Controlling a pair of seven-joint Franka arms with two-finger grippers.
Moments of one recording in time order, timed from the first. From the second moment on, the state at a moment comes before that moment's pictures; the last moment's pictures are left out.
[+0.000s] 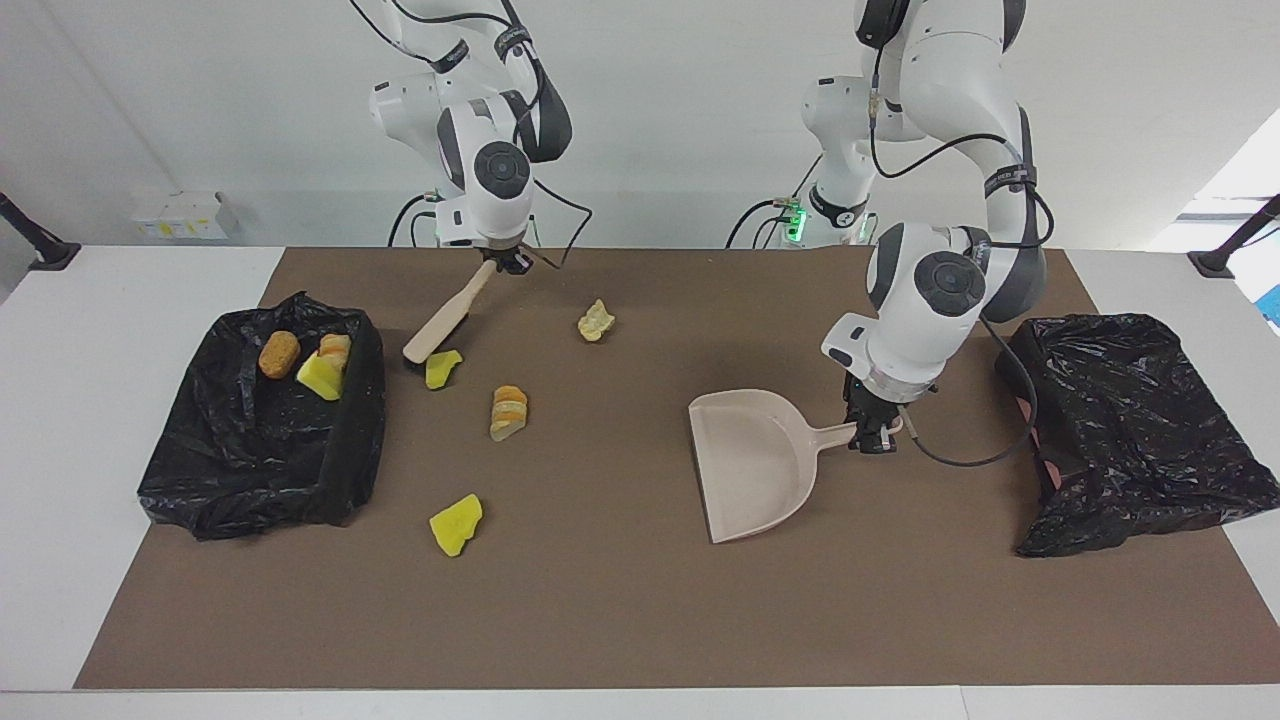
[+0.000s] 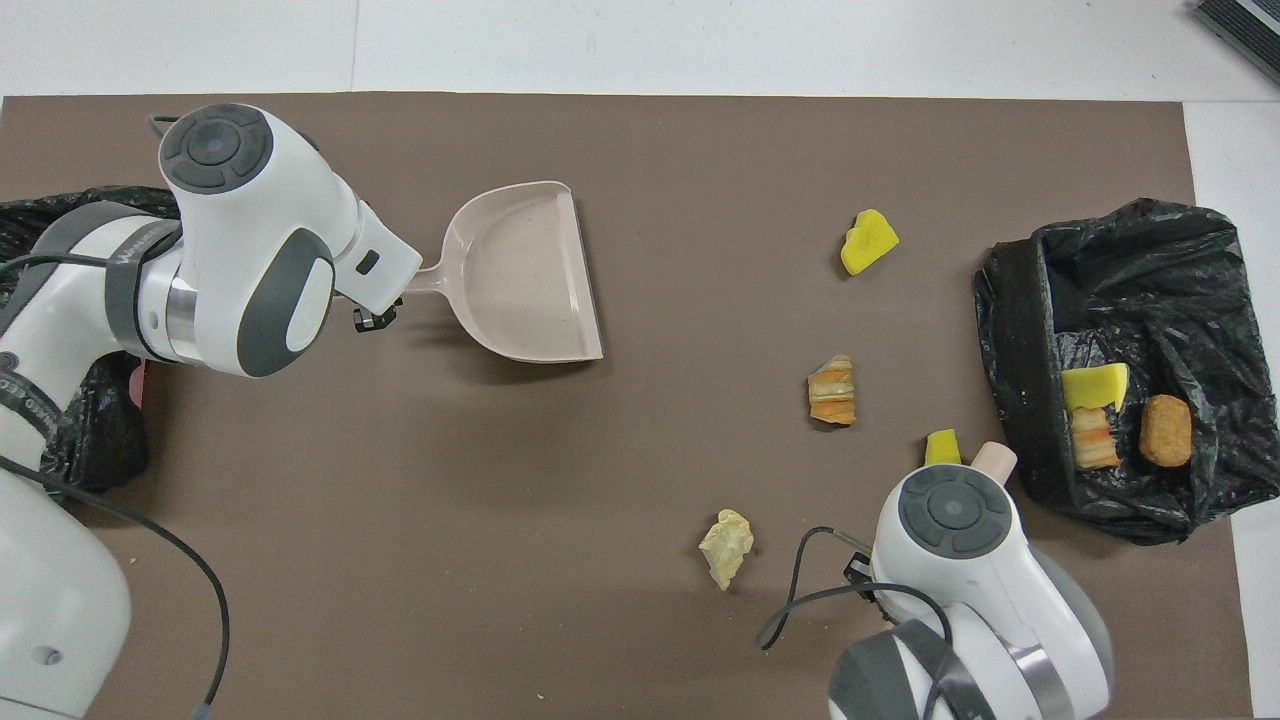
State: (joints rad) left arm -0.20 0.34 -0.10 -1.73 0.05 2.03 1.25; right arm 0.26 -0.26 0.14 -2.49 -0.03 1.77 0.87
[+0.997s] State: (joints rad) left arm -0.41 0.23 -0.11 -1.93 0.08 2.17 1.02; right arm 0.26 0.09 0.15 -2.10 0.02 1.92 0.55
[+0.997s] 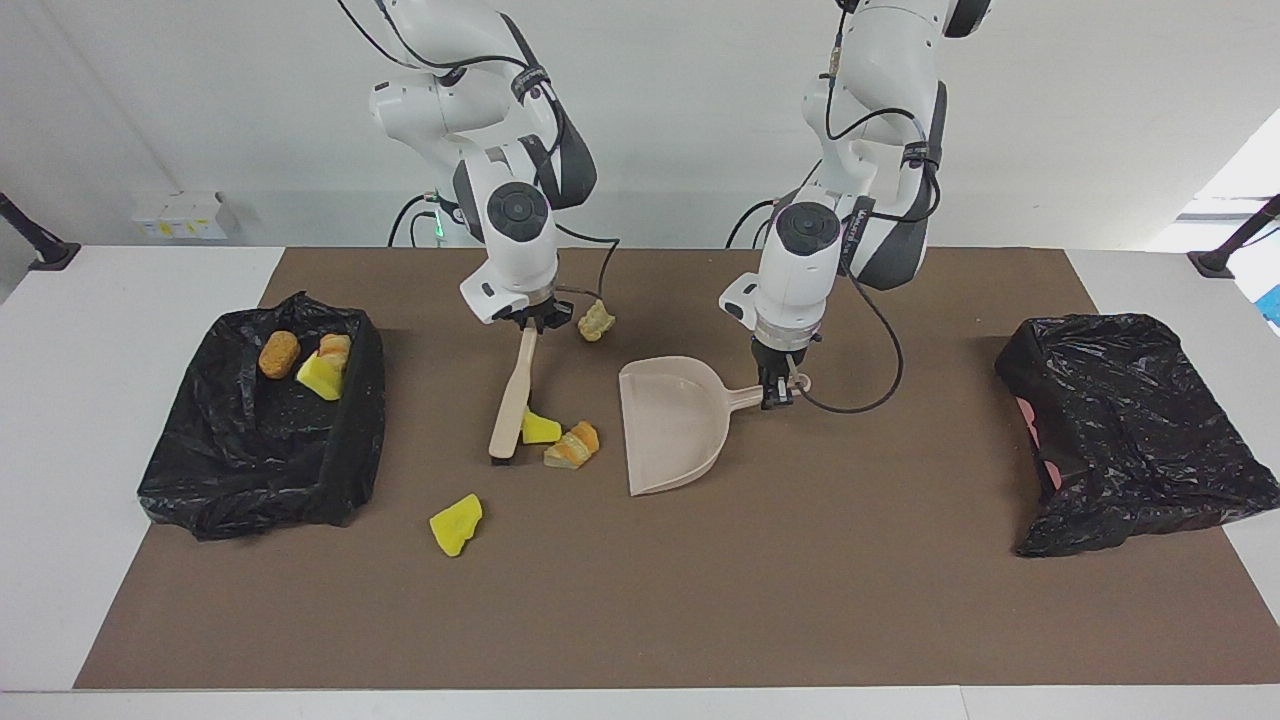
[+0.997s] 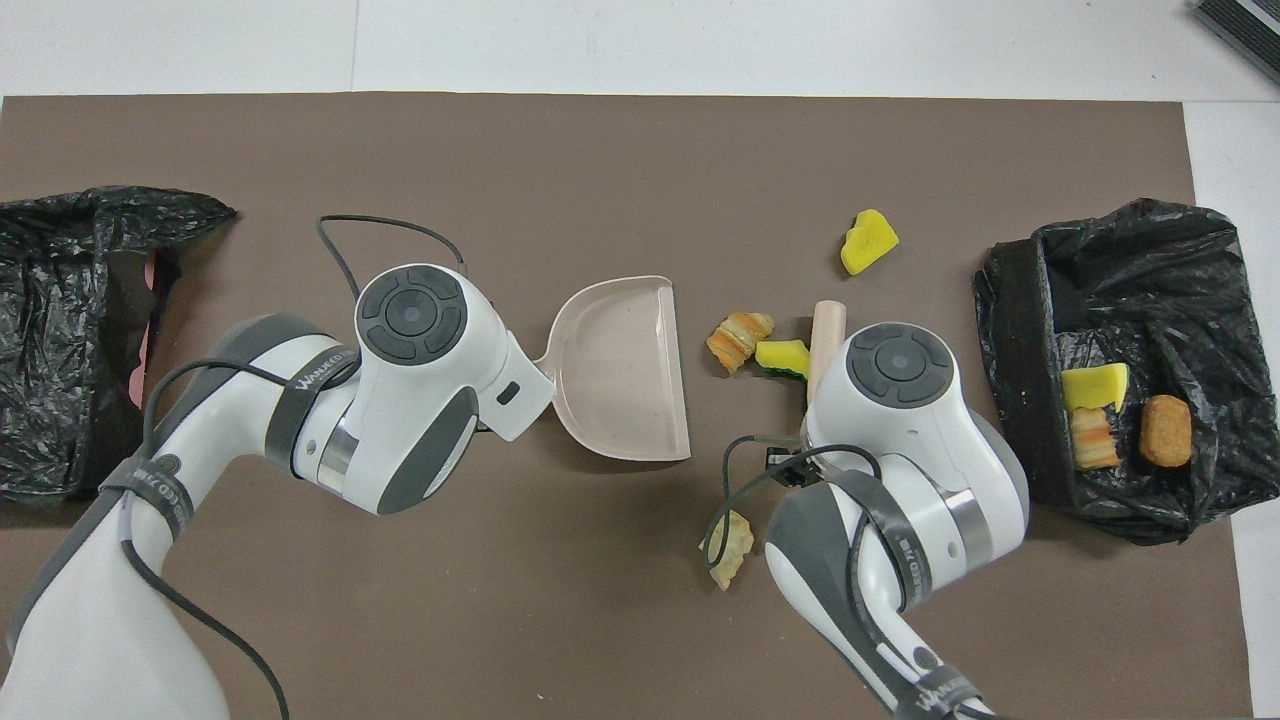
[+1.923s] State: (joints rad) left arm -0.44 0.23 -0.11 -1.97 0.08 2.28 0.94; right arm 0.40 0.06 0.21 -2.09 0.06 1.82 0.47
